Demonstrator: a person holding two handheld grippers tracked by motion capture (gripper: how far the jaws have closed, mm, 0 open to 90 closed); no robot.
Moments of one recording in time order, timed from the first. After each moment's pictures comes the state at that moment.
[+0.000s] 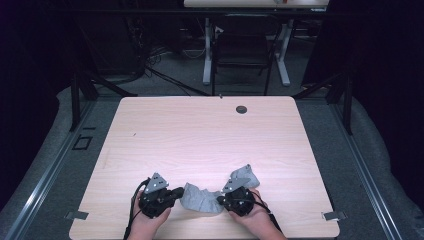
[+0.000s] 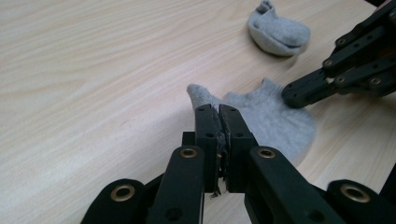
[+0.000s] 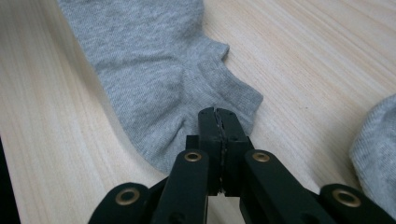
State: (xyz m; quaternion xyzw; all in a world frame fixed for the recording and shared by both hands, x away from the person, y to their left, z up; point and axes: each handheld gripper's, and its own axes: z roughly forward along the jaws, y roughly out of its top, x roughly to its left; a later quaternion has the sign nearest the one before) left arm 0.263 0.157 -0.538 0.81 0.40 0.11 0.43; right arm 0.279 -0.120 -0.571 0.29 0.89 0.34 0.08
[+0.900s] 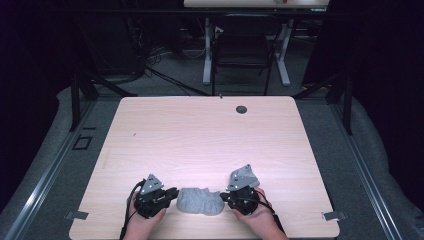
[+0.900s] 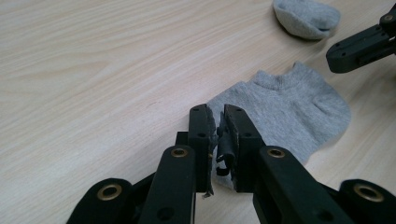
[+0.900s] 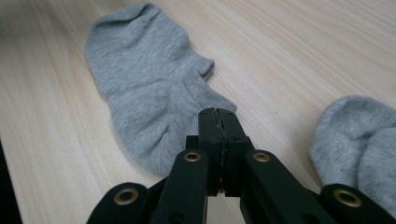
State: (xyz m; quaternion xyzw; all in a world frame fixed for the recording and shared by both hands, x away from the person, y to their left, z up) left arm 0.270 0.165 -0.556 0.81 0.40 0.12 0.41; right arm 0.277 -0.128 -0.561 0.31 0.87 0.37 0.11
